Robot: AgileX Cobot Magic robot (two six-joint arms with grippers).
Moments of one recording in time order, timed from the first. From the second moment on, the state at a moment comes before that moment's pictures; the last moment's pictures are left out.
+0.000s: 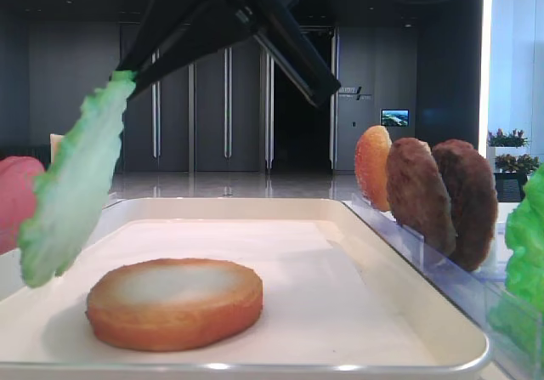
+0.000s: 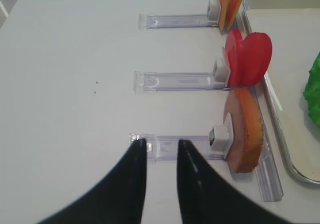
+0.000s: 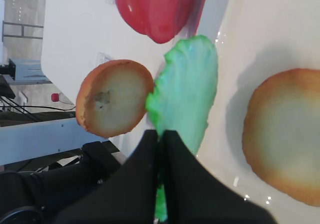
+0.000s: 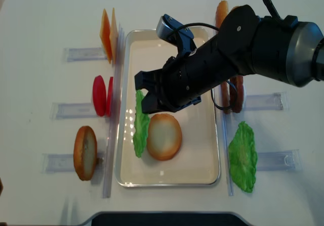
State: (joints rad) left arm 0.07 -0.02 -0.47 0.01 1.11 0.04; right arm 0.72 1.75 -1.13 1.10 0.67 -0.33
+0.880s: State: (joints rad) left arm 0.07 -0.02 -0.47 0.01 1.11 0.04; right arm 0.72 1.75 -1.13 0.60 0.68 -0.05
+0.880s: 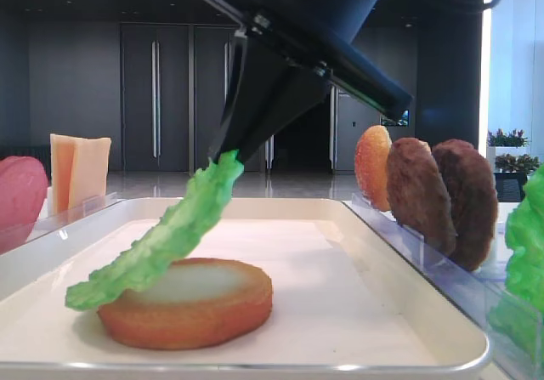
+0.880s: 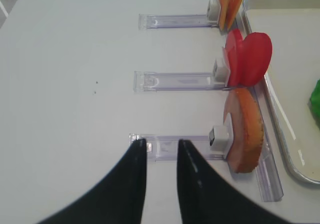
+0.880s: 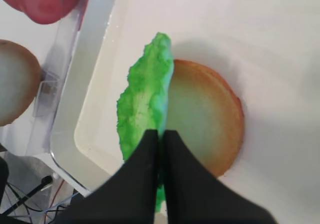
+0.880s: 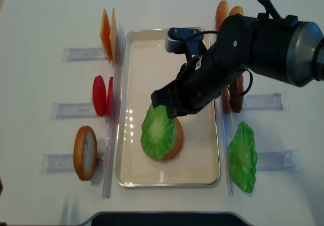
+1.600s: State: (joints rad) left arm 0.07 -0.02 -0.47 0.01 1.11 0.04; right arm 0.72 1.75 -1.13 0.47 0.69 0.06
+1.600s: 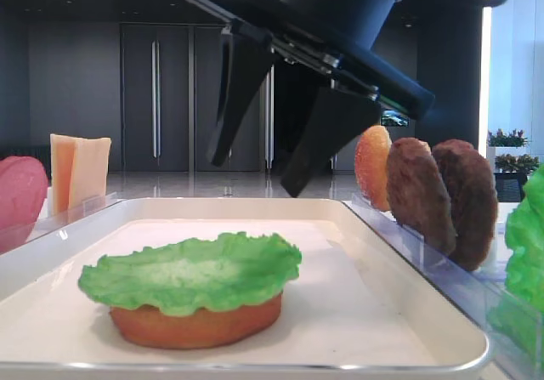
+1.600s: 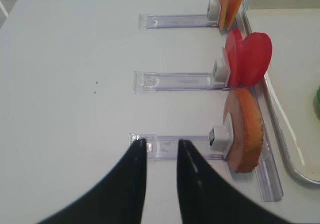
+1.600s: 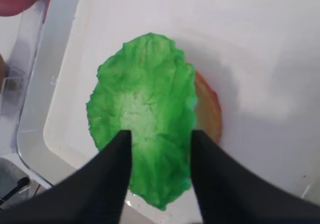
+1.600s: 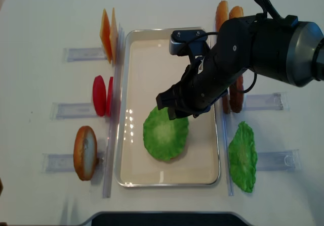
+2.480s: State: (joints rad) left arm 0.07 -0.02 -0.47 0.01 1.11 0.04; right arm 0.72 1.70 -1.28 0.17 0.92 0.33
